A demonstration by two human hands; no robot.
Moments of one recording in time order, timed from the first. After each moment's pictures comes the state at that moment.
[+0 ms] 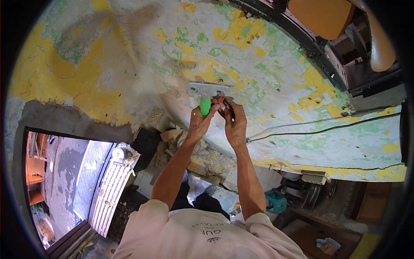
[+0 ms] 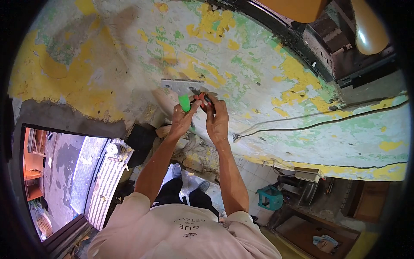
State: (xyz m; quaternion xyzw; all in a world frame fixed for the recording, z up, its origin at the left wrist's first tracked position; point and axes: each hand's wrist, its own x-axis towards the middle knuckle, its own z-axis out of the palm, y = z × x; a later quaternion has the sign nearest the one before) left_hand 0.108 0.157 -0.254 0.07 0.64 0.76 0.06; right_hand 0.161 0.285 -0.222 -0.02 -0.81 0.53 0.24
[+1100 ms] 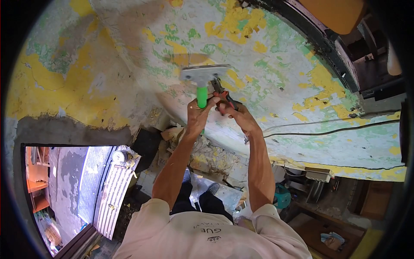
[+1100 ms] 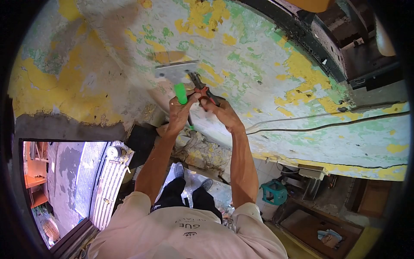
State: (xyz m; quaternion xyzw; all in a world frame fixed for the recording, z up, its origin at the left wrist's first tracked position) left_hand 0.080 0.164 -0.255 0.09 0.56 0.82 0.08; right_hand 0.124 0.349 -0.220 -0.15 -0.77 0.60 -0.15
